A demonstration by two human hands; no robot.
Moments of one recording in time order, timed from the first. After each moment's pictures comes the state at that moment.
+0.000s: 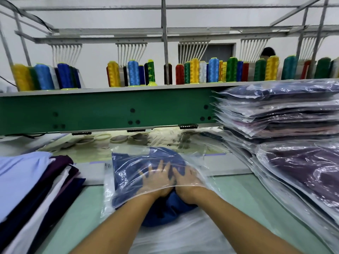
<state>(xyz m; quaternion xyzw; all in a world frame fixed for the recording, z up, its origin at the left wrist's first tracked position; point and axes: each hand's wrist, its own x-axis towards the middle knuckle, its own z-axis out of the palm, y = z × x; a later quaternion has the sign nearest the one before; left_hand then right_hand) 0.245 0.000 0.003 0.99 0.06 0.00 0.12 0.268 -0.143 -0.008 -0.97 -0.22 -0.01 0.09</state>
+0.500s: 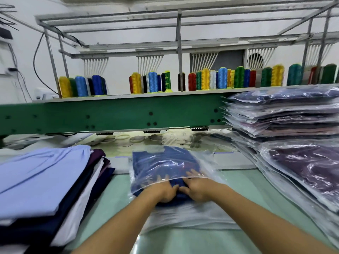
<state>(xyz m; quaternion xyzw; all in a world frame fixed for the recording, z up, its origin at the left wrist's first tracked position) 0.159 0.016 0.000 0.99 0.09 -0.08 0.07 0.187 -0.153 0.020 -0.94 -0.35 0.02 0.00</state>
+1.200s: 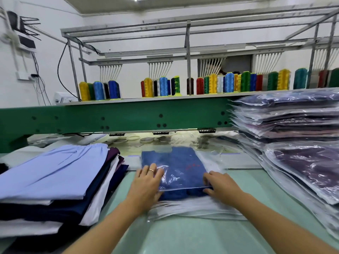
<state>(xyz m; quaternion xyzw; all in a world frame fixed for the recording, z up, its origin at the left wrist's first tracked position) 0.057 0.081 -0.001 0.95 -0.07 0.27 -0.12 0.166 -0.201 0.005 -0.94 -0.33 -0.13 0.04</state>
